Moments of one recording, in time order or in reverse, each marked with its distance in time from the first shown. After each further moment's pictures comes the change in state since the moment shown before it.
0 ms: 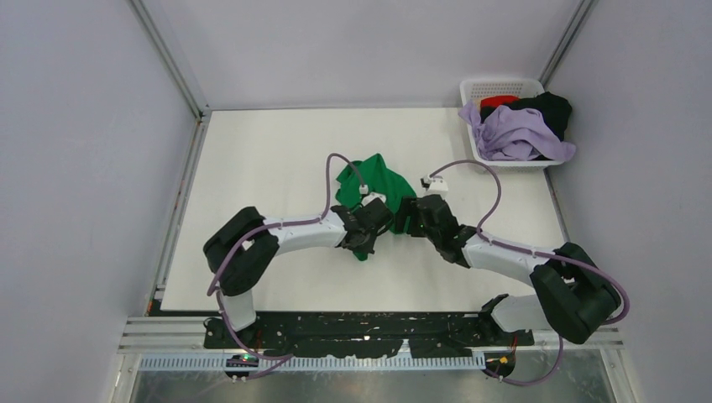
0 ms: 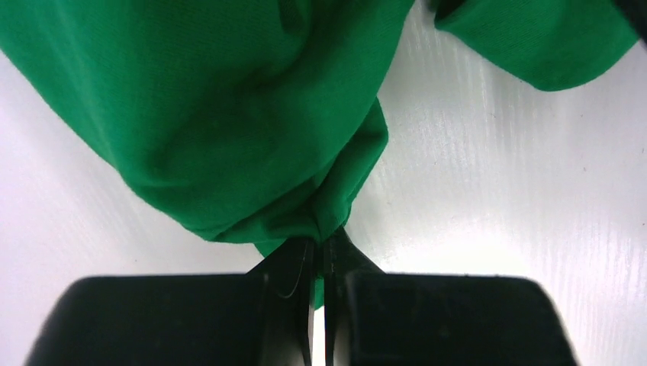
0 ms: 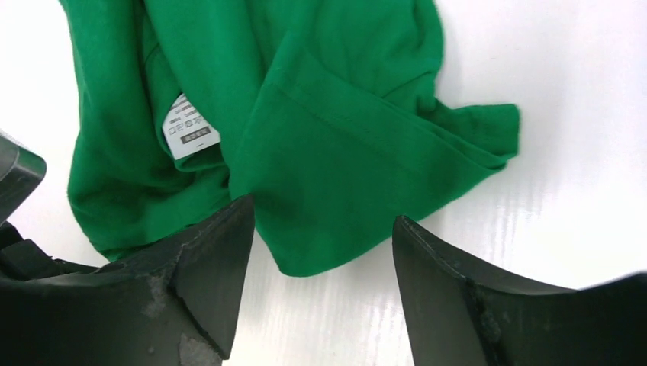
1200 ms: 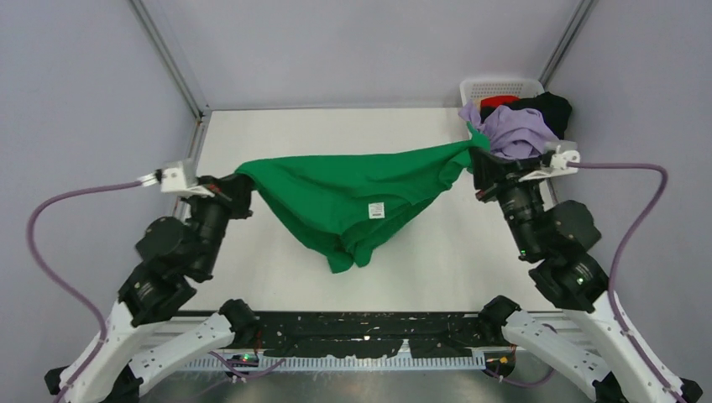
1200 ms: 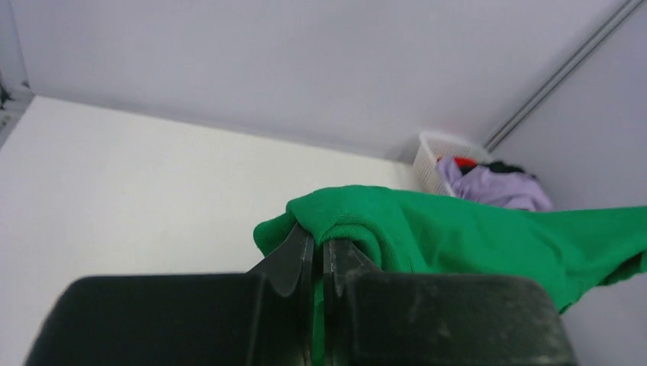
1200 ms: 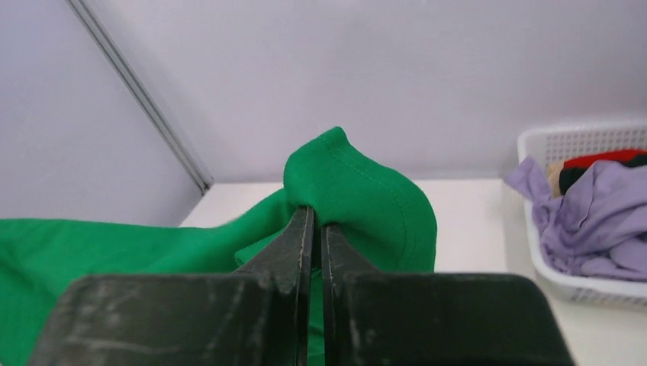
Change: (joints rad) left arm 0.140 -1.207 -0.101 0.097 -0.398 0.239; right arm 0.016 -0.657 0.463 -0.326 0.128 -0.312
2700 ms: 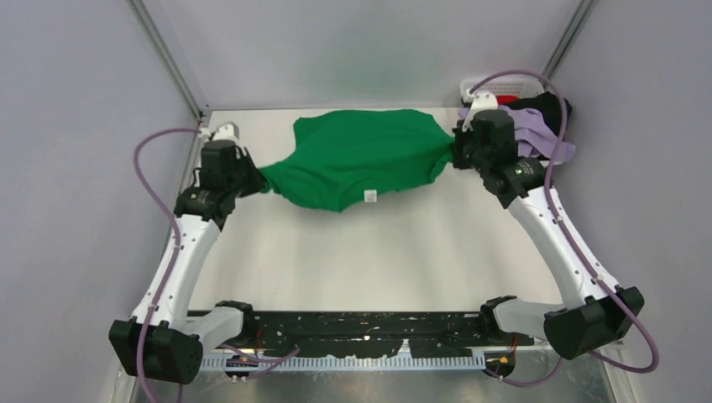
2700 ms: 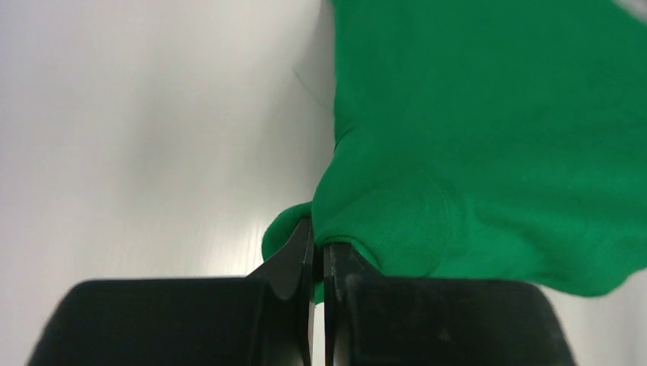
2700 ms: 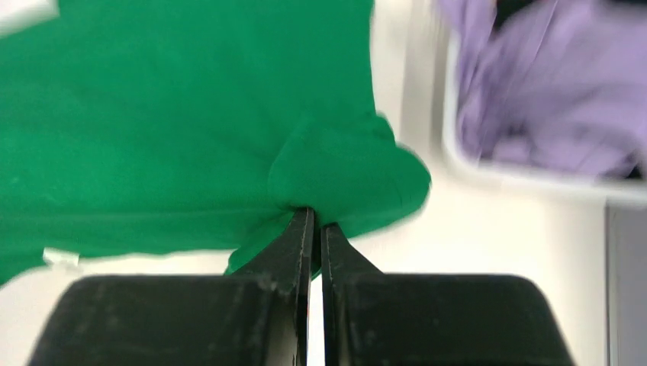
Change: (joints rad) left arm 0.696 0.469 0.127 -0.194 0.596 -0.028; right arm -0.328 0.578 0.408 -0.391 -0.201 -0.165
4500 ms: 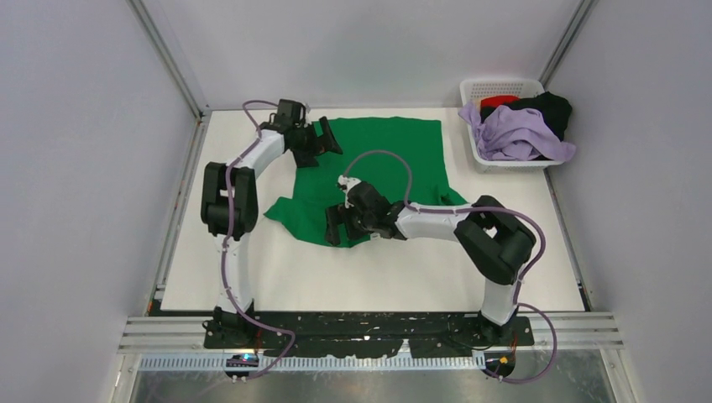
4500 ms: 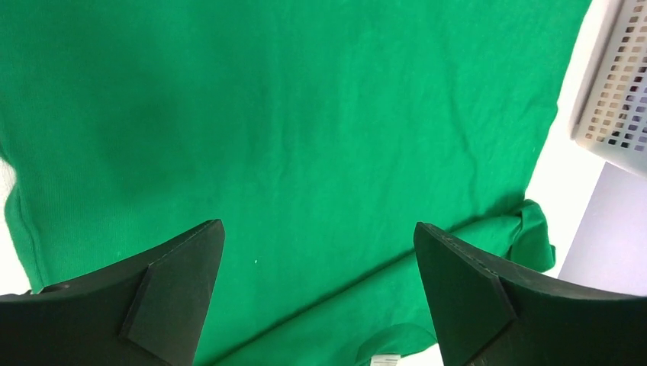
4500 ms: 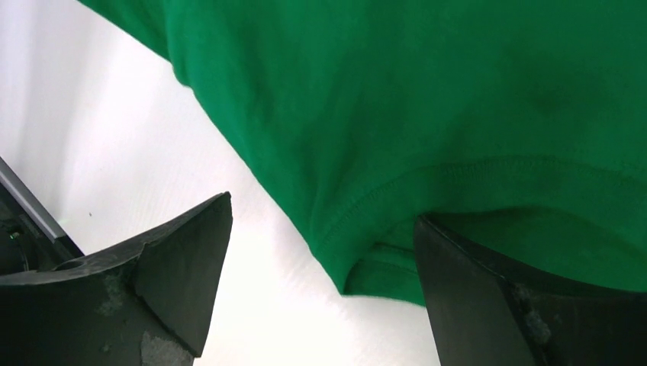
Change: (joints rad) left arm -0.086 1.084 0.579 0.115 0.440 -0.173; right arm 0.546 0.638 -0.303 0.535 -0.327 0.397
